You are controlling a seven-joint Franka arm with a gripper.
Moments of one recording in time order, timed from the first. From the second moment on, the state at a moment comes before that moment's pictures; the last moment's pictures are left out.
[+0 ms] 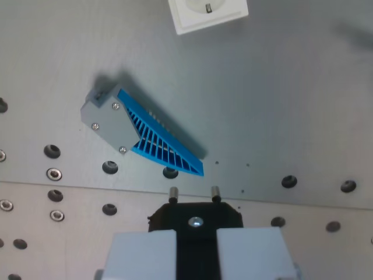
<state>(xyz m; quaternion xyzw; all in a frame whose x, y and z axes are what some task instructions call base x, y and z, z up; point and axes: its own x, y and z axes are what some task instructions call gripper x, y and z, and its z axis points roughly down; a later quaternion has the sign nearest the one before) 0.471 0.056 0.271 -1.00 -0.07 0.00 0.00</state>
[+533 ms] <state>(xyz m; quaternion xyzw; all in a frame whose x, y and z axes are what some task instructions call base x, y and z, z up) 0.488 0.055 0.231 -1.00 -0.10 0.00 0.01</state>
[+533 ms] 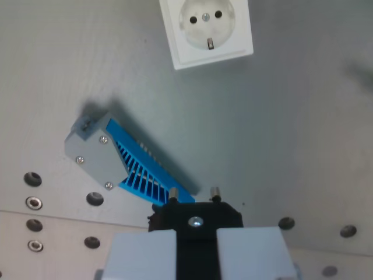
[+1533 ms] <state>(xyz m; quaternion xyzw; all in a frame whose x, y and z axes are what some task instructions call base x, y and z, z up) 0.525 0.052 0.157 -0.99 -0.14 -0.01 0.01</state>
